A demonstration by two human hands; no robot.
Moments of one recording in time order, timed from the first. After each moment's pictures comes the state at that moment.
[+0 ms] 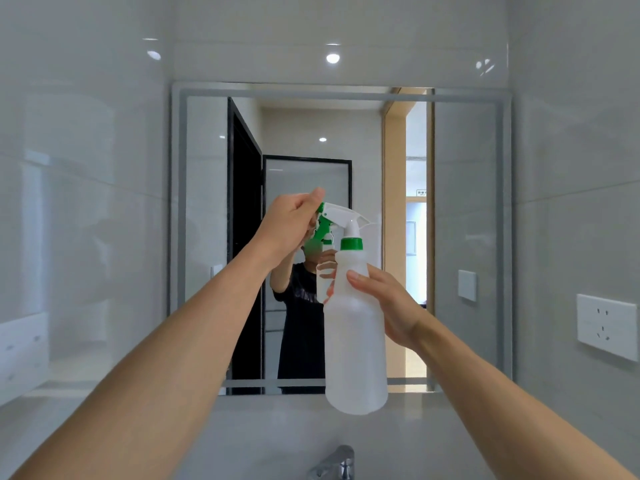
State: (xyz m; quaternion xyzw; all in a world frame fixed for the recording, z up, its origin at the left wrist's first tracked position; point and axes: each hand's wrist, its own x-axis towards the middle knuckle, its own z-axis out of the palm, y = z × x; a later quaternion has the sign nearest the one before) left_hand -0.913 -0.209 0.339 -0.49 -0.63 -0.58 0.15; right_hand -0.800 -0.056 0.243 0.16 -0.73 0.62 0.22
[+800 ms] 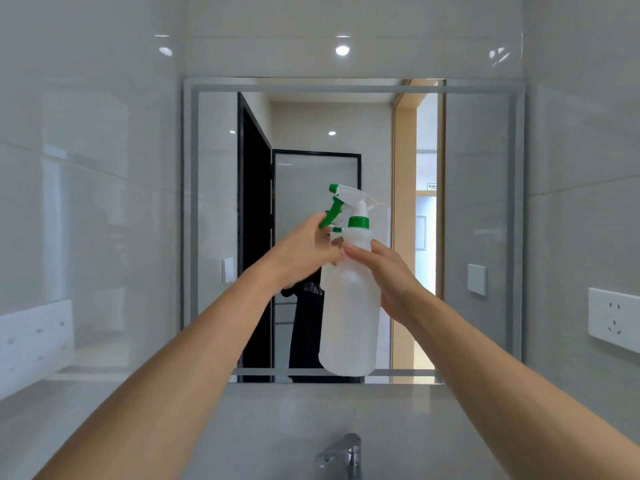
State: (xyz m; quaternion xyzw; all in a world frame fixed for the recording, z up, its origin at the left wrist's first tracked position) left_hand -0.893 -0.225 0.300 -0.51 -0.70 -0.50 0.07; right_hand -0.810 -0.071 0.263 0.08 -0.71 0.63 0.30
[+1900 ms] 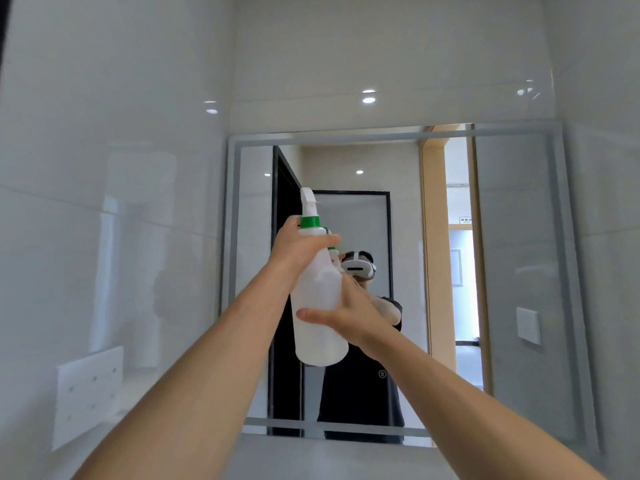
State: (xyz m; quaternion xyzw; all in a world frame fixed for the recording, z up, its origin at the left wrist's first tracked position) left_hand -0.918 -0.254 0.362 -0.33 -0.64 -0.68 0.15; right_hand -0.871 -0.140 0.280 0.11 -0.82 0.46 0.33
